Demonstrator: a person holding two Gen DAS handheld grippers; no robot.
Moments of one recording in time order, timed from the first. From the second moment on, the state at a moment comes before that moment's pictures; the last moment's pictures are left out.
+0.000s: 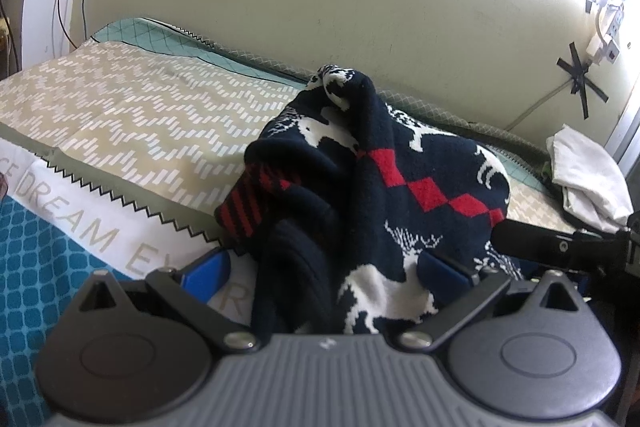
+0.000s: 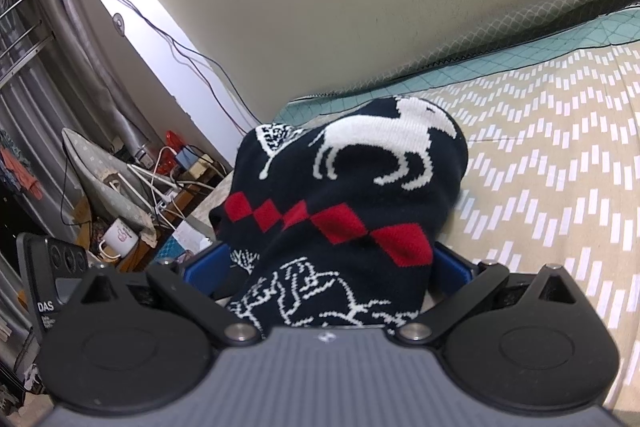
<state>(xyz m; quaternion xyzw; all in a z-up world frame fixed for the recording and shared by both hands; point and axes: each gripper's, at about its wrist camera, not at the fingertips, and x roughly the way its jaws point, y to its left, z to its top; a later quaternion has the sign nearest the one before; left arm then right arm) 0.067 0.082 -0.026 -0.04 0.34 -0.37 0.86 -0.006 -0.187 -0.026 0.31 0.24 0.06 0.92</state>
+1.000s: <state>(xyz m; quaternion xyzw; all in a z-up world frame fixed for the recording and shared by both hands) 0.067 0.063 -0.025 0.00 0.34 -0.35 0.88 -0.002 -0.186 -0.027 0.30 0.24 0.05 0.92</state>
